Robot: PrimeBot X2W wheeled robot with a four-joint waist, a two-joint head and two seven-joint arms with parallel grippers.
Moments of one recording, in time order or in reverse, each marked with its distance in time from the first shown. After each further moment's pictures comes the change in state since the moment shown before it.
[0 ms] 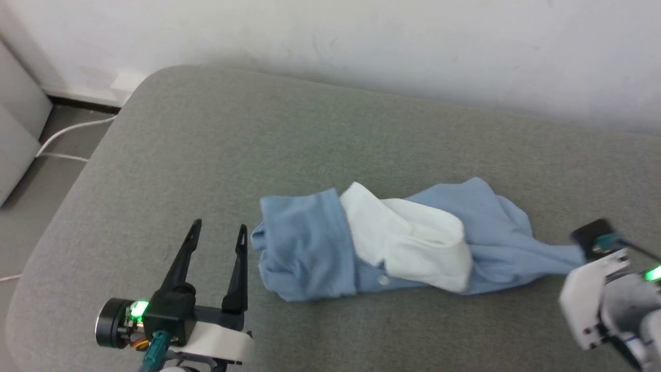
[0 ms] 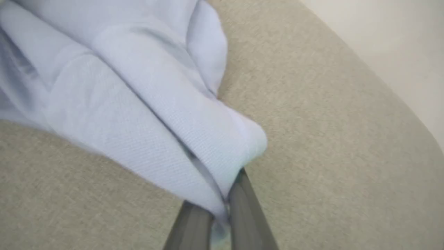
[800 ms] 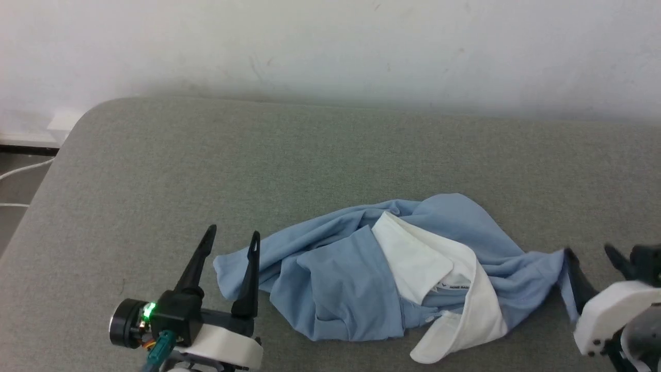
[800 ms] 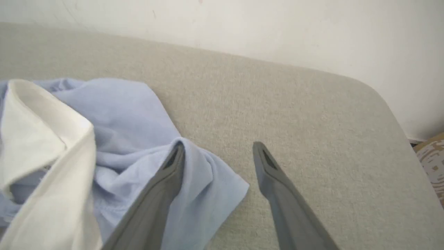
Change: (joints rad) left arm 0.005 -0.035 0.021 0.025 -0.004 -0.072 0.000; right arm 0.183 0.215 -0.354 -0.161 -0.048 0.000 -0.199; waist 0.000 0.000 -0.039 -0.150
